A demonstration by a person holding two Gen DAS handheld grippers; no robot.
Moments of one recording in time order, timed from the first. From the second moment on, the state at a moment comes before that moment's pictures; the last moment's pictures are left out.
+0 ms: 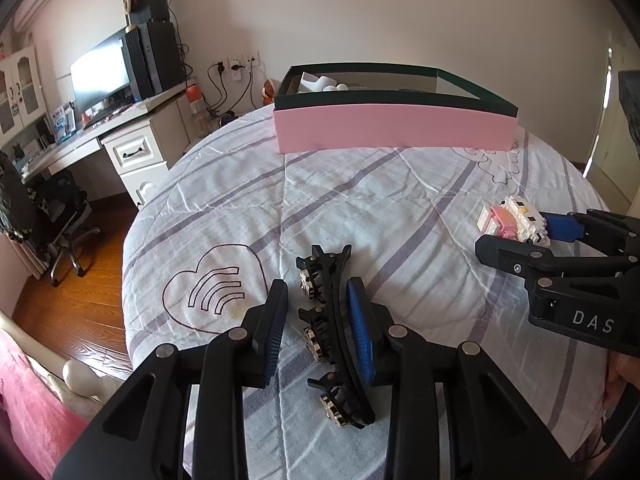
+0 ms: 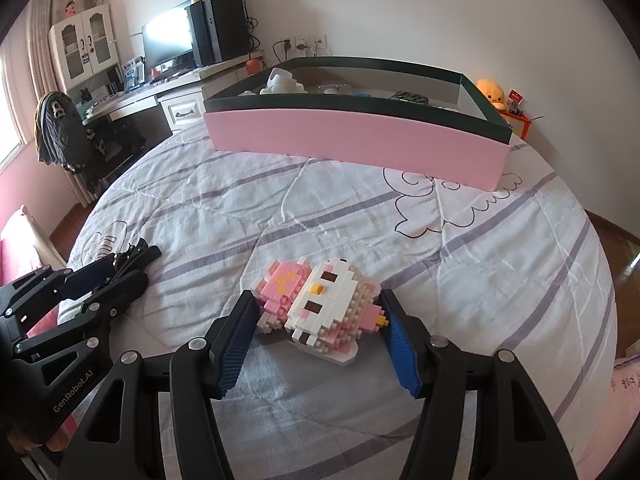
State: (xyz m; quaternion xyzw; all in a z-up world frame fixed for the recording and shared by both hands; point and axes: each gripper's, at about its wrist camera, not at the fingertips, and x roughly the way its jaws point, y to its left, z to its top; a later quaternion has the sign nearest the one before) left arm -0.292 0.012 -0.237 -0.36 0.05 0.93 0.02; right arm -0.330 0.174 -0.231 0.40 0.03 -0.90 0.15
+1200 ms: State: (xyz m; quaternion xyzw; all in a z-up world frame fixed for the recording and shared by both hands) left arm -0.277 0.031 -0.191 -0.32 0.07 0.94 0.05; right arm -0.302 0.190 -0.206 0.36 0.00 -0.92 0.17
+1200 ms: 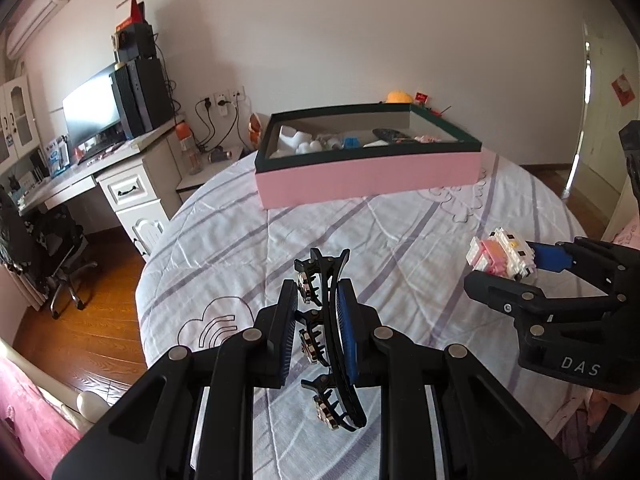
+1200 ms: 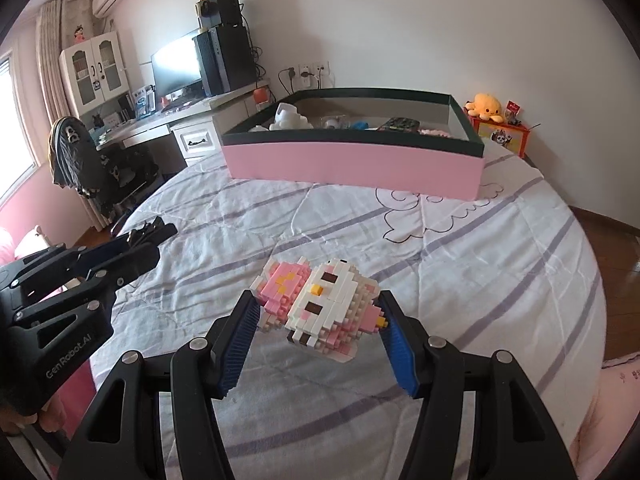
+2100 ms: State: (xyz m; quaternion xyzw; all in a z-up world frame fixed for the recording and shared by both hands) left arm -0.220 0.038 -0.039 -0.13 0.06 0.99 0.04; right arm -0.241 0.214 -0.061 0.18 0.01 -0.97 0.17
